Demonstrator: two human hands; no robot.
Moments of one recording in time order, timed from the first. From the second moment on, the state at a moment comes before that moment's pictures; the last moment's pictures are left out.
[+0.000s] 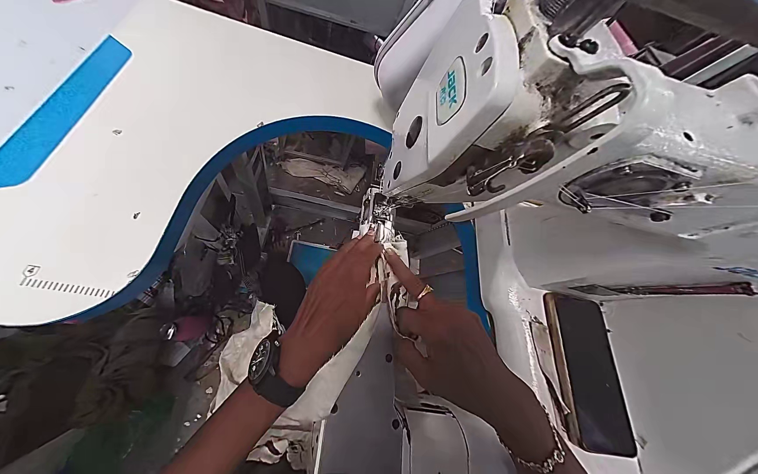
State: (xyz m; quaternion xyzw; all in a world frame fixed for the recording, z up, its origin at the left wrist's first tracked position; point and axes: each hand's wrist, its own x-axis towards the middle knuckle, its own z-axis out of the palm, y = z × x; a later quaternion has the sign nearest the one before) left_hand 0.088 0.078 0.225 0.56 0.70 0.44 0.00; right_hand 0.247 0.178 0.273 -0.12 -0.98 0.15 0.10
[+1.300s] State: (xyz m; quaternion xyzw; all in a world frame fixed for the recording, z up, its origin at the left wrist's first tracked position) left_hand 0.081 -0.007 0.255 0.46 0.65 0.46 0.40; right_hand 0.305 0.179 0.266 -0.27 -0.90 0.32 -0.12
